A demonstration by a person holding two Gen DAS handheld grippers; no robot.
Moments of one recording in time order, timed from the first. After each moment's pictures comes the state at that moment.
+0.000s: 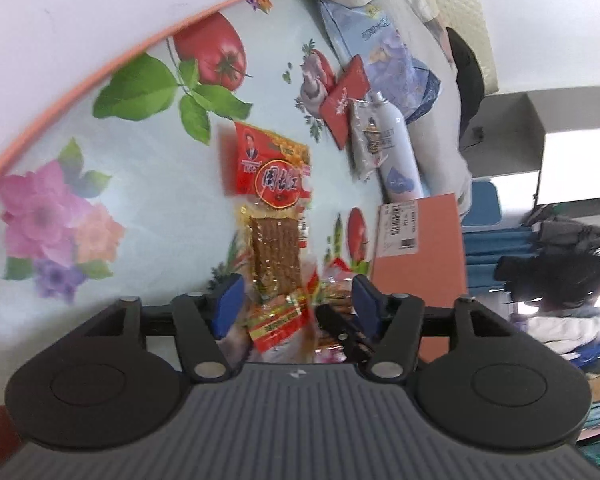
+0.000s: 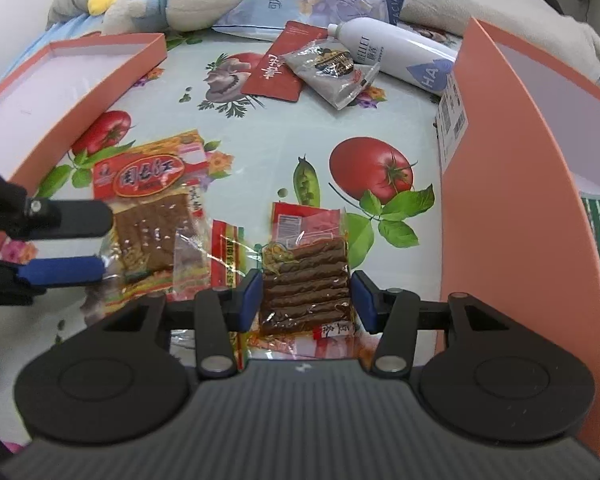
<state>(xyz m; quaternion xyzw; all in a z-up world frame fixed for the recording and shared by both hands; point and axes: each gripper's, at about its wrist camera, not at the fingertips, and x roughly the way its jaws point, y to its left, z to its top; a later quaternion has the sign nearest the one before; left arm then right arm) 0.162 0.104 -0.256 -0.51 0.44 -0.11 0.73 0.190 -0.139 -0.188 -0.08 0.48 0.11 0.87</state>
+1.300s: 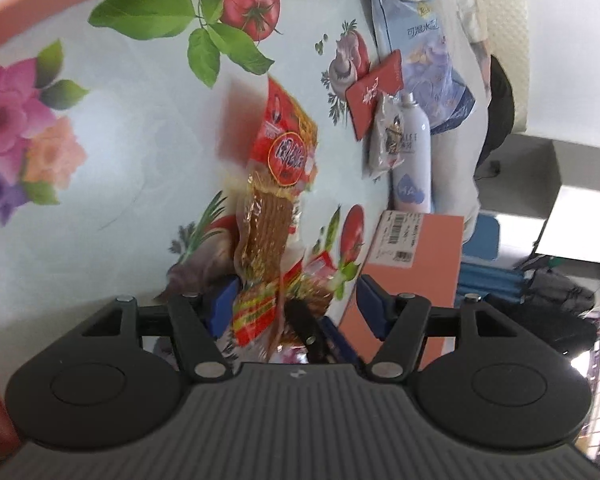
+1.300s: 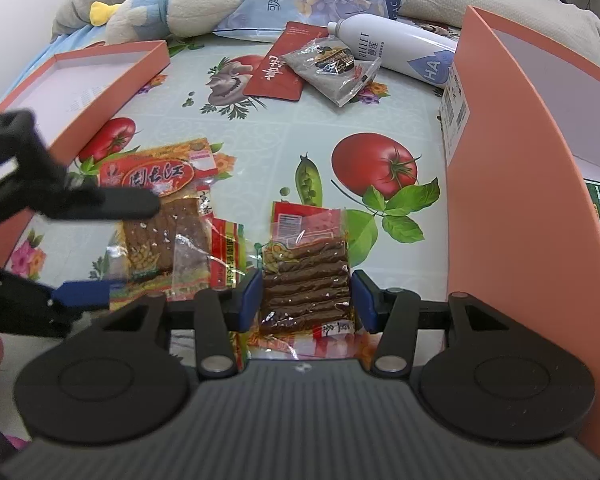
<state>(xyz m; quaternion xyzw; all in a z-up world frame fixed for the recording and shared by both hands) 0.176 0.085 -0.269 -0.59 0.46 -0.06 0.66 0.190 -0.146 -0.190 -0.07 0.47 0.12 0.87</state>
